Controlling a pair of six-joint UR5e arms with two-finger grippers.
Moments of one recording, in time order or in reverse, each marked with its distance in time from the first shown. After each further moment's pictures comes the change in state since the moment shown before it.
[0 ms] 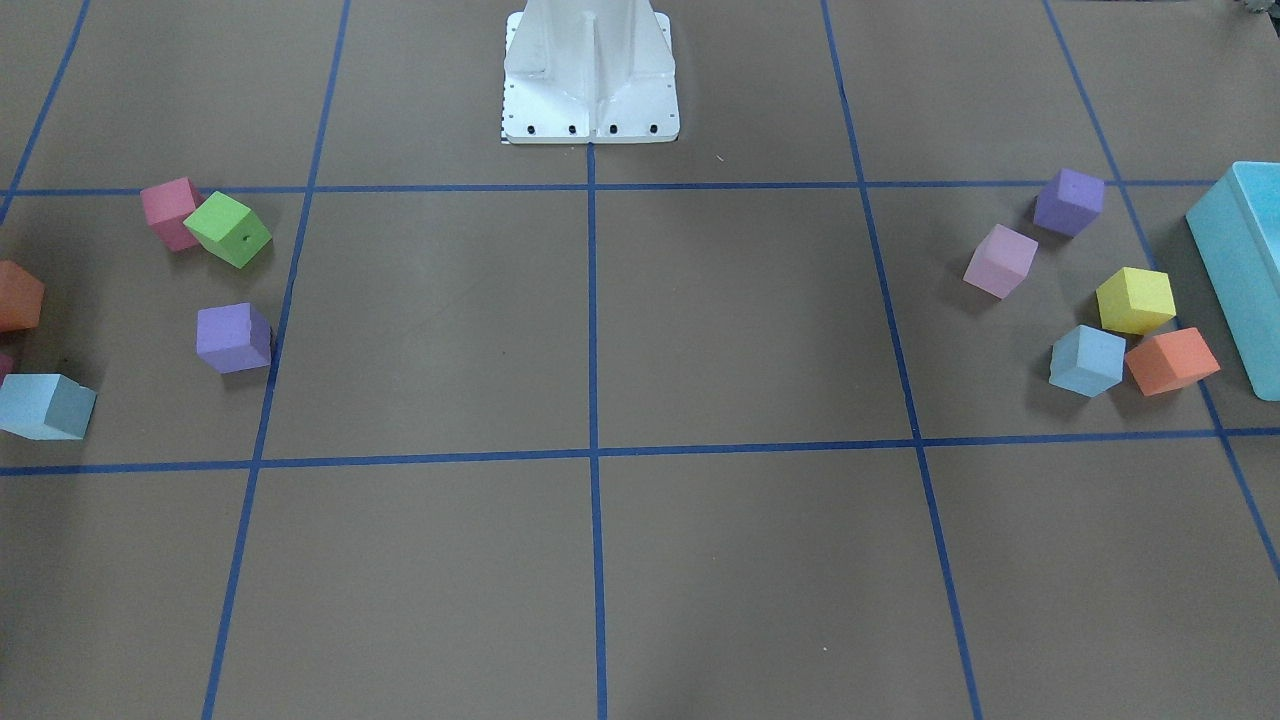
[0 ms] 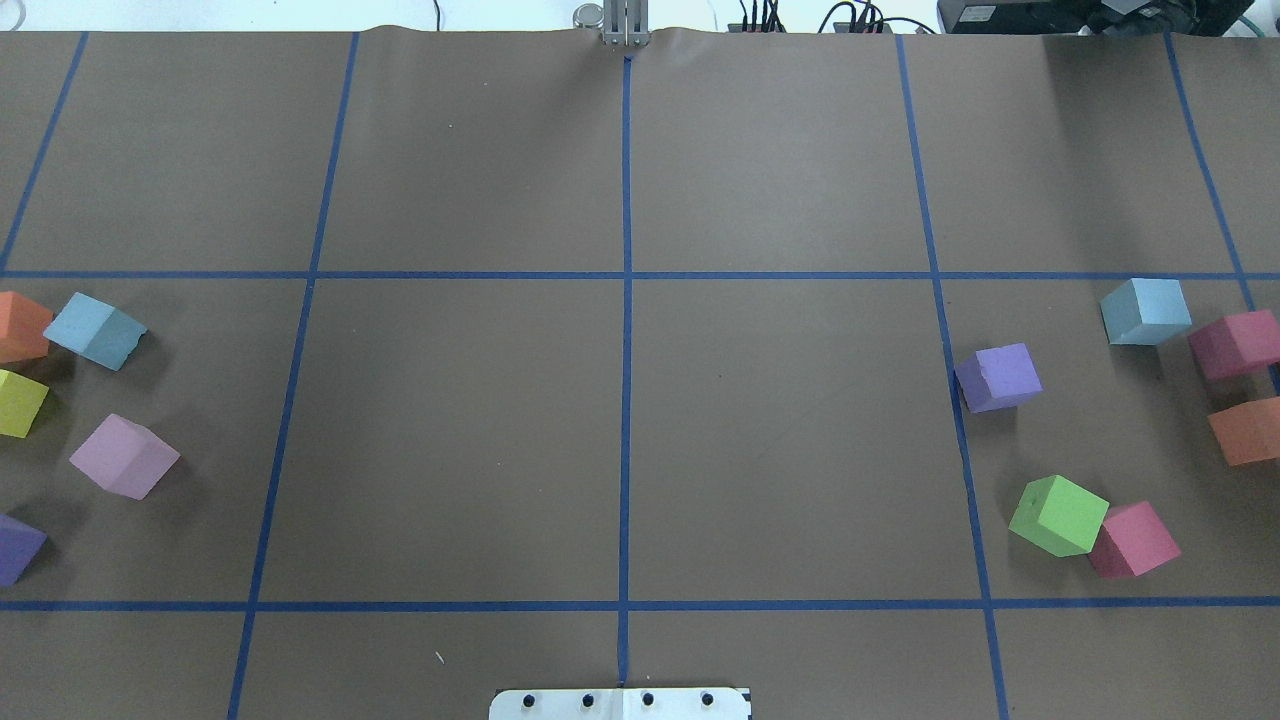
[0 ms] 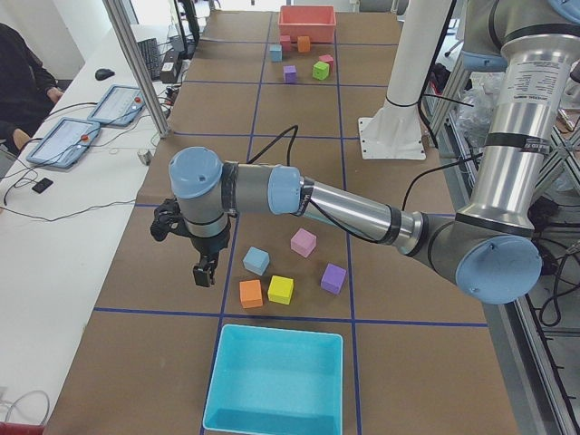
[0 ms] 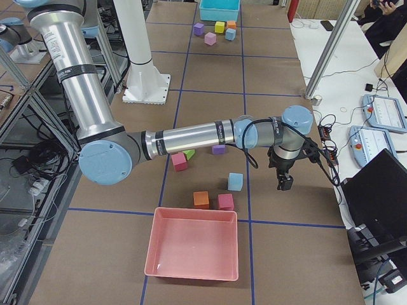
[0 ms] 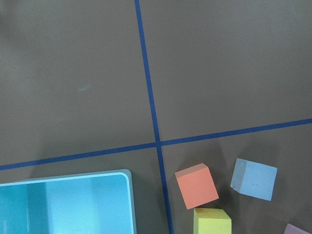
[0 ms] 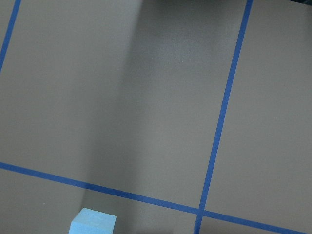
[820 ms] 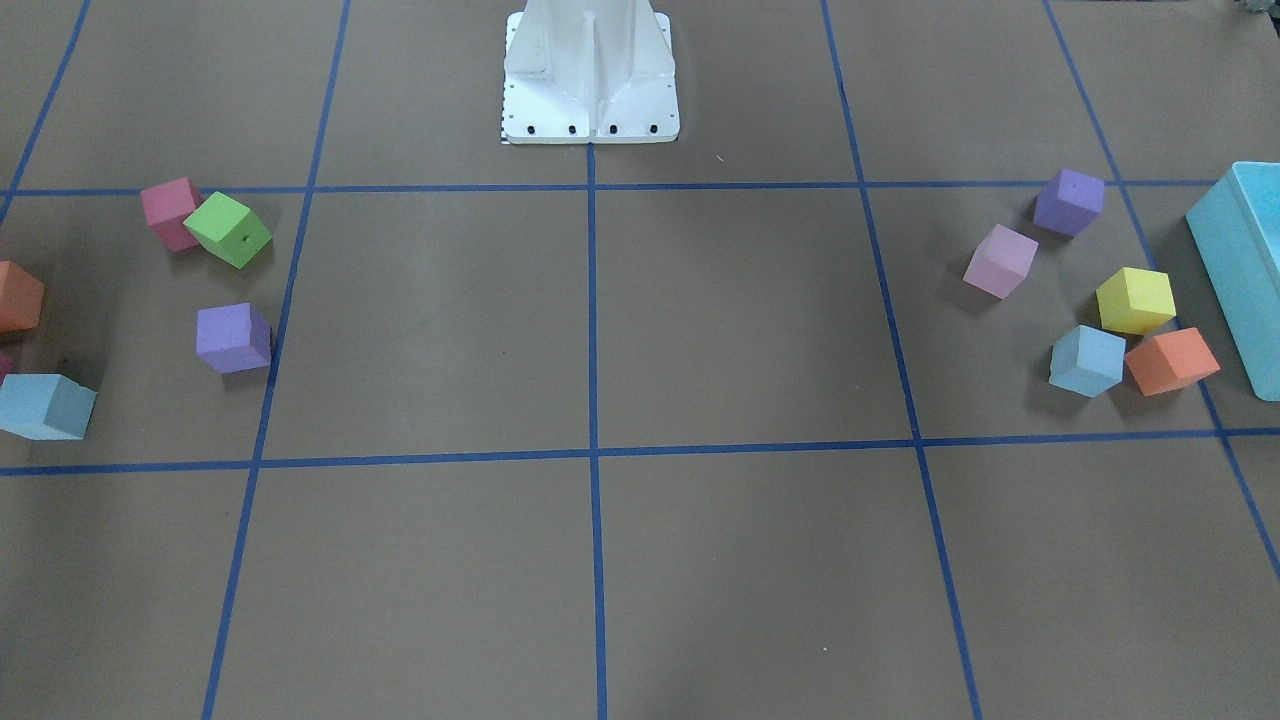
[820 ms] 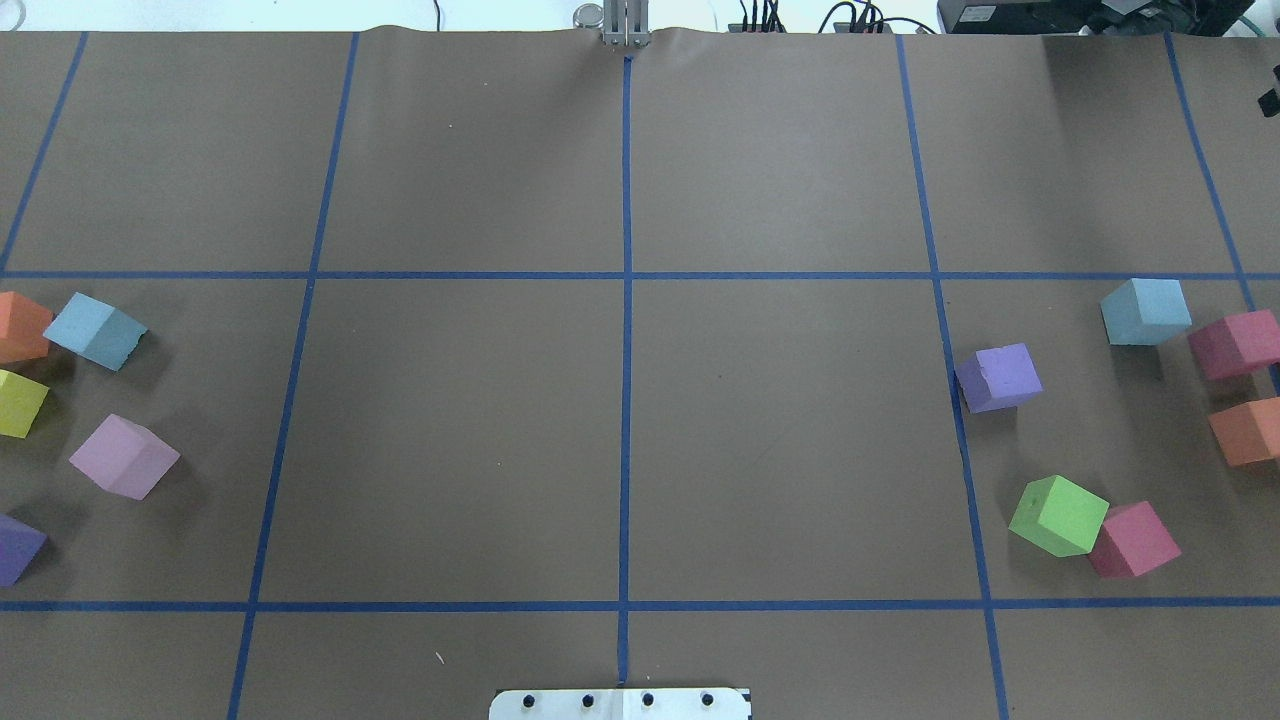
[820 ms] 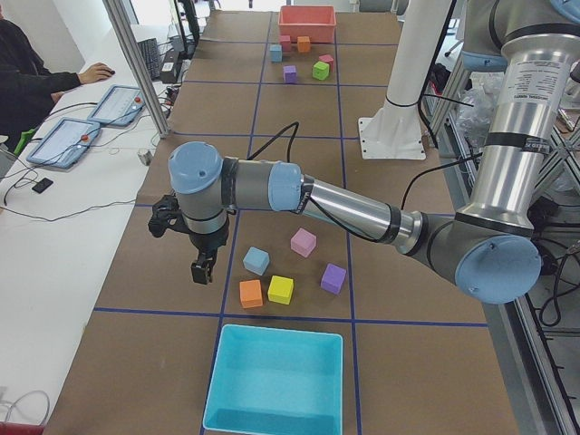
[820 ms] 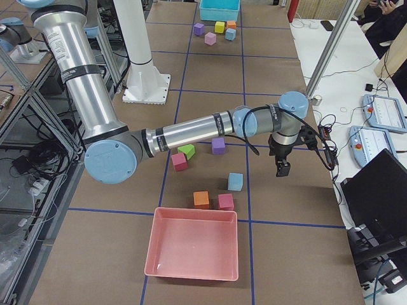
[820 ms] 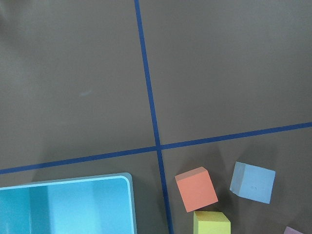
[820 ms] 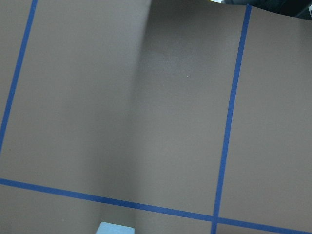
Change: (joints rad) left arm -0.008 -0.005 -0.011 0.002 0.000 0.000; right arm -0.072 -0.001 0.084 -0.006 -0.001 0.176
